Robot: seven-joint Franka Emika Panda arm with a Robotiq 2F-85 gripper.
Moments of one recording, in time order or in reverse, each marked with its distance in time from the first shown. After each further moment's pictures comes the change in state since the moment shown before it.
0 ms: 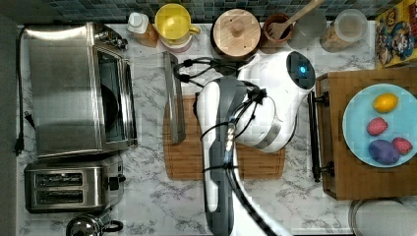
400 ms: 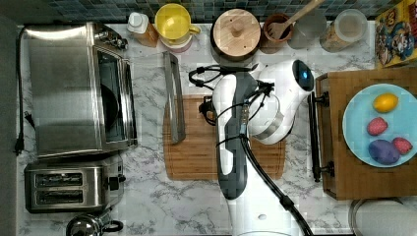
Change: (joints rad) arm -0.028 0.125 0.001 -0.056 0.113 0.097 -0.174
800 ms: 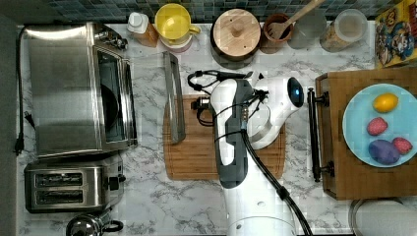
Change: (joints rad) arm -0.006 0.040 0.043 -0.076 0.188 0.156 -0.086
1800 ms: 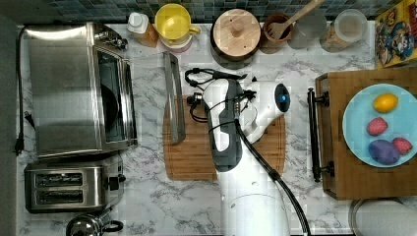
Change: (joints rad) arm -0.029 0.091 0.082 -0.002 0.072 0.142 -0.005
